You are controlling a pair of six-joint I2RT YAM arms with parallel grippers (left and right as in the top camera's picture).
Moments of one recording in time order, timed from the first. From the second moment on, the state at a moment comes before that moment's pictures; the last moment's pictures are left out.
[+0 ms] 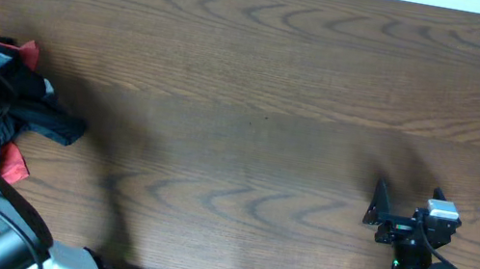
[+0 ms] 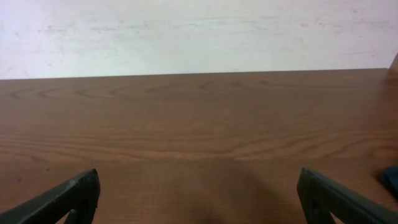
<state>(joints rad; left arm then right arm) 0.73 1.66 1.21 -0.67 0.12 -0.23 -0.07 0.01 0.05 -0.16 -0.10 0.06</state>
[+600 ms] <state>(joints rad) 0.29 1.57 1.21 -0.66 0.15 -0.25 -0.07 0.01 0.05 -0.16 -0.10 0.06</state>
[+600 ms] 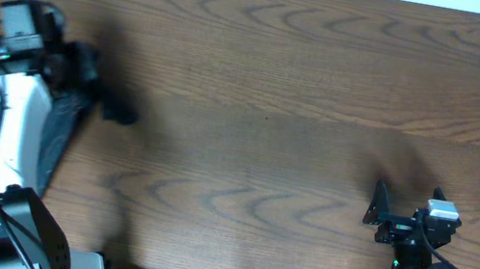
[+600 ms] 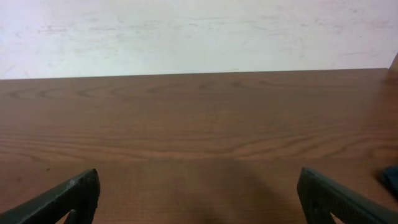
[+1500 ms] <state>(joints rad) -0.34 1.63 1.21 -0.43 0.16 -0.27 -0.07 0.01 0.05 -0.16 -0.10 0.06</state>
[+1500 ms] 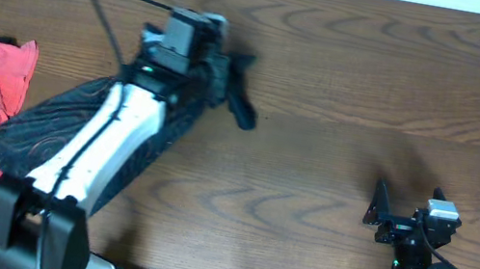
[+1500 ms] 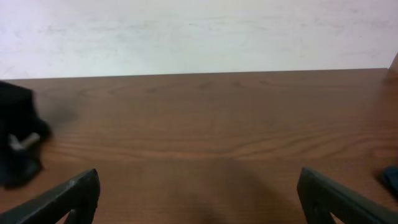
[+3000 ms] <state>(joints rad) -0.62 1.63 1.24 -0.51 0.22 -0.30 -0.07 0.34 0.29 -0.46 -0.14 0.24</state>
